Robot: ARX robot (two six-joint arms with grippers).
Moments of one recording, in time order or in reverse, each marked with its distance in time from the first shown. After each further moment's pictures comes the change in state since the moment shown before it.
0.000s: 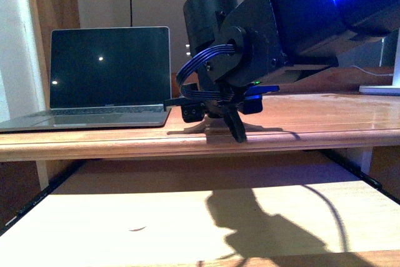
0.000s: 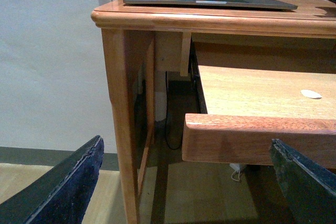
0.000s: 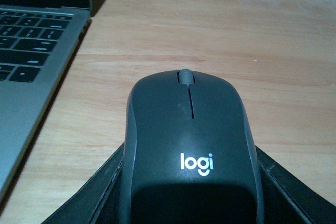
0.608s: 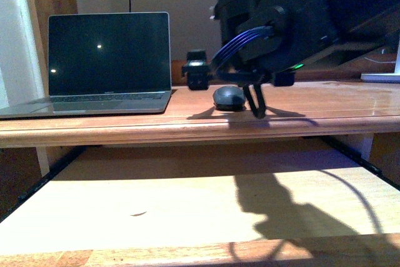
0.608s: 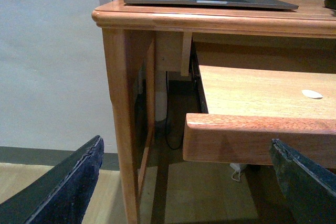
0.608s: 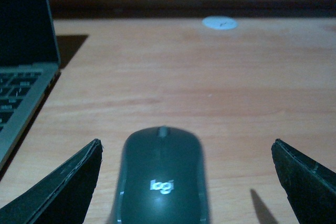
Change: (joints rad) left arm 0.000 0.000 0.000 0.000 0.000 0.000; right arm -0.052 -0.114 -0.170 0.229 -0.042 0.018
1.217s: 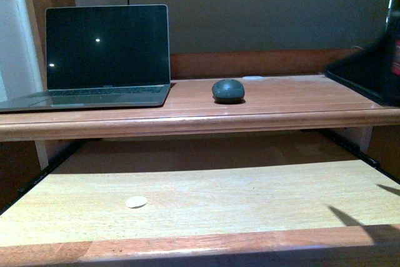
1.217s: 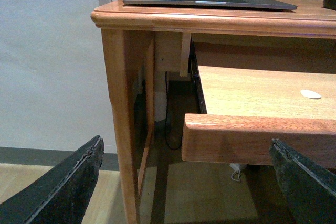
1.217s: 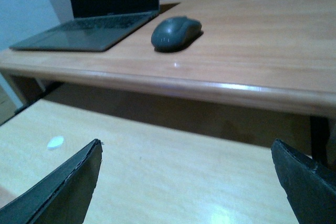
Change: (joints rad) left arm 0.000 0.000 0.000 0.000 0.000 0.000; right arm -0.463 -0.856 -1.168 0.357 -1.019 0.068
